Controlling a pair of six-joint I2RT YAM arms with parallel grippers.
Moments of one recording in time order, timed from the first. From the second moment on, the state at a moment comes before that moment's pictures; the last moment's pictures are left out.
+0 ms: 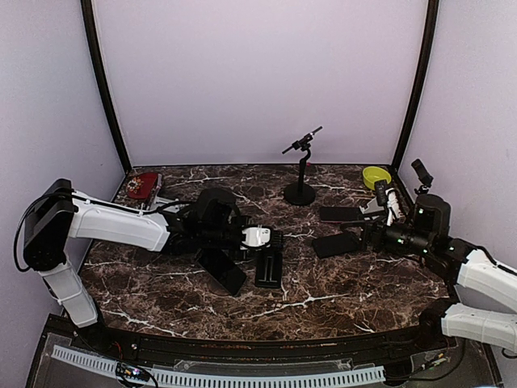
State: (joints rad) left arm -0.94 1.71 1.00 0.16 0.19 0.88; right arm 0.49 0.76 0.42 0.03 -0.34 0.25
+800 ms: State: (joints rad) left arm -0.94 1.57 1.16 -0.03 0.31 0.88; right arm 0.69 0.83 0.46 0.09 -0.33 0.07
